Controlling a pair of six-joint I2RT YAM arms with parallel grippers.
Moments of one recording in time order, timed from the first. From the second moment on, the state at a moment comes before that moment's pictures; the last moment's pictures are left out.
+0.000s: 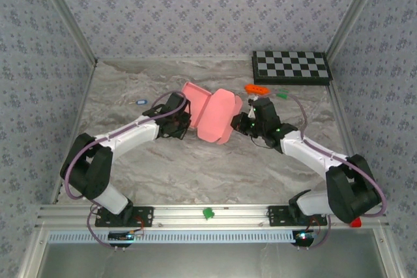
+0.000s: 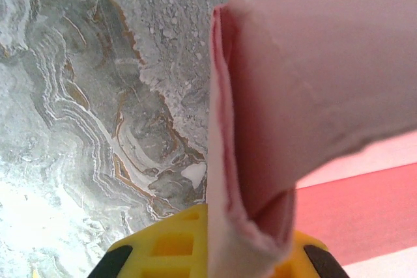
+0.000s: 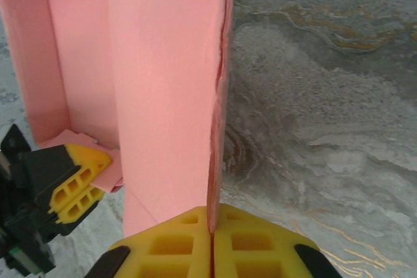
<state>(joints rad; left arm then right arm) -0.62 1.56 1.02 -0.43 -0.06 -1.65 0.49 1.33 0.76 -0.09 -0.25 0.83</state>
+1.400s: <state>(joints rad) -0.46 1.52 1.06 -0.51 -0.02 -0.79 0.36 1.53 1.29 -0.89 -0.35 0.40</state>
